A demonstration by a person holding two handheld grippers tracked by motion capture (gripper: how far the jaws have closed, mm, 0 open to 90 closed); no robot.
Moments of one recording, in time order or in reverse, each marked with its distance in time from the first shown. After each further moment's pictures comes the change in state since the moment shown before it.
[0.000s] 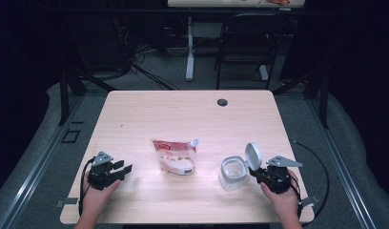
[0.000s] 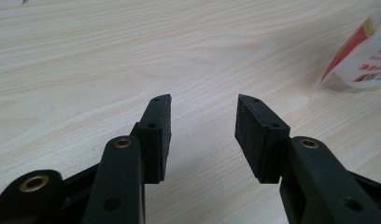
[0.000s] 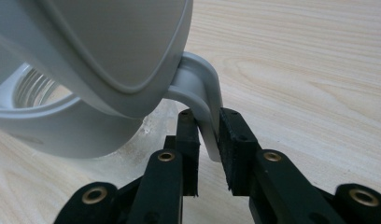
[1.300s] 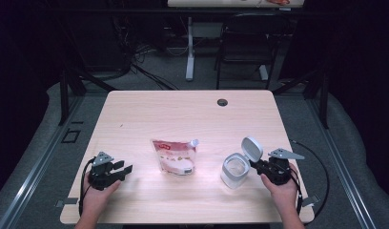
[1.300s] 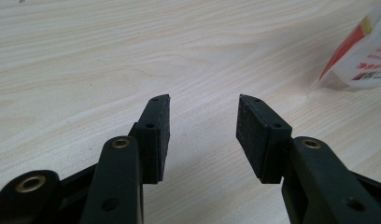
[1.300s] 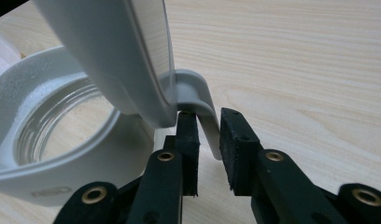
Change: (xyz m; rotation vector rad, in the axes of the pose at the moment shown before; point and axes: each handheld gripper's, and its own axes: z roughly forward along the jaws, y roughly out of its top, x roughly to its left) left arm -0.001 0.000 0.000 0.001 -0.002 0.003; right arm -0.011 0.017 0.009 -0.056 0.005 0.038
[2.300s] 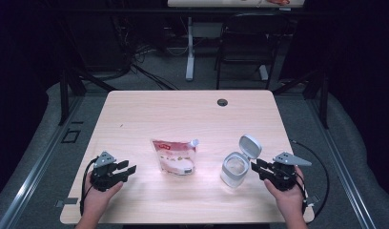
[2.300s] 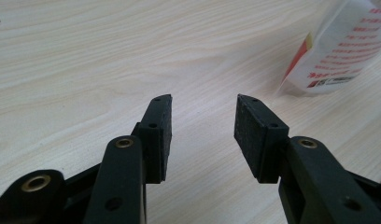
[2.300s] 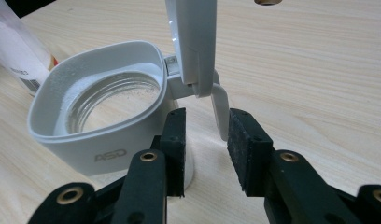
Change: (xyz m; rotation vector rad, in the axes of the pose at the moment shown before) left arm -0.015 0.008 -0.008 -0.025 -0.056 0.047; right arm 0.008 -0.004 -0.026 -0.047 0.015 -0.043
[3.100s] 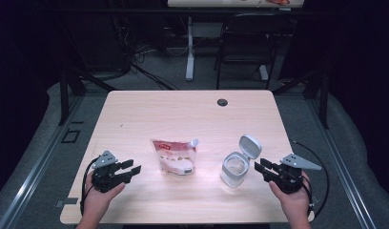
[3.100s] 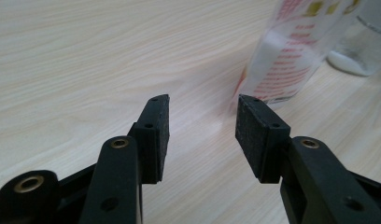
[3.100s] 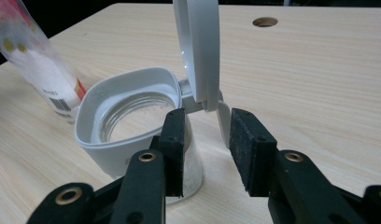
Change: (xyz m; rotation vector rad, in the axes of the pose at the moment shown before) left arm -0.023 0.018 -0.014 -0.059 -0.102 0.043; right arm 0.005 0.005 -0.022 -0.072 0.007 0.018
